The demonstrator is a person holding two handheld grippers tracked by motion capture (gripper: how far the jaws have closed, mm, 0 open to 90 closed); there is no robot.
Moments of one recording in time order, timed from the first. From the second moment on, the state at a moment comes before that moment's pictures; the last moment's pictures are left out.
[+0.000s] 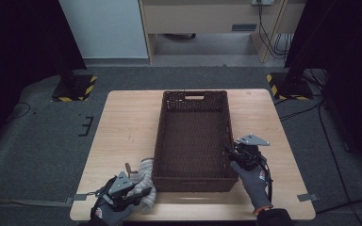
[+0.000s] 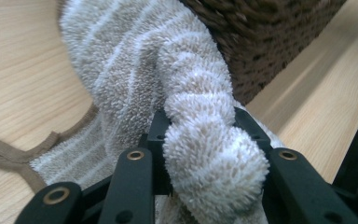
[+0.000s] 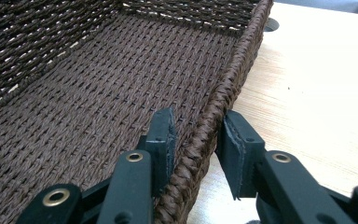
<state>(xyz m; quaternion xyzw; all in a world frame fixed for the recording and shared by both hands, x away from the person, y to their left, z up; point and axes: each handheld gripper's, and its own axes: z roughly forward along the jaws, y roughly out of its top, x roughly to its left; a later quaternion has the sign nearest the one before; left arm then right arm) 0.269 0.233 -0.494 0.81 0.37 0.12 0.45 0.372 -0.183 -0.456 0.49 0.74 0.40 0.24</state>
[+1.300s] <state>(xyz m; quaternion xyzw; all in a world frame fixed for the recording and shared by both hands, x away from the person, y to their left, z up) 0.361 0.310 -0.501 0.74 0.51 0.24 0.38 0.373 -0.188 -0.457 0.48 0.74 0.40 0.23</state>
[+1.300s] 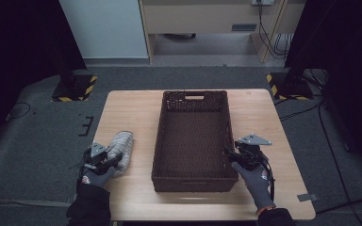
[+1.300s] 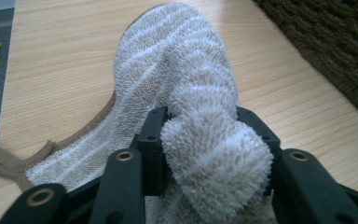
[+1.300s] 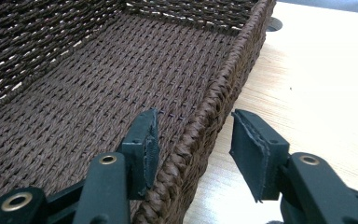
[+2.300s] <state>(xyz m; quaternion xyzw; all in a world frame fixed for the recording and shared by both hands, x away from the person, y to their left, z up) 0.346 0.275 -0.438 0.71 0.45 0.24 0.49 0.376 -0.188 -0.457 0.47 0.75 0.41 0.22</state>
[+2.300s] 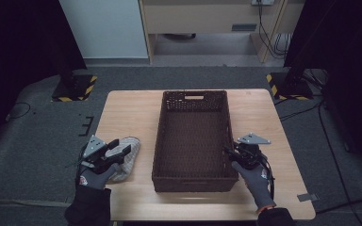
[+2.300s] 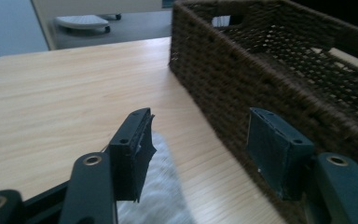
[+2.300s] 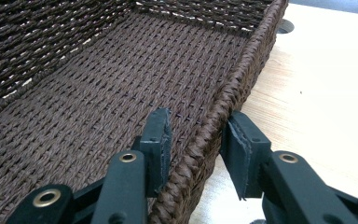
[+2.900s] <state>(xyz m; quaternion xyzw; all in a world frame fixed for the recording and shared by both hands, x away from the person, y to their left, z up) 0.359 0.198 -0.445 0.75 0.40 0.19 0.49 0.378 -0.194 -0.455 0.46 0.75 0.42 0.21</state>
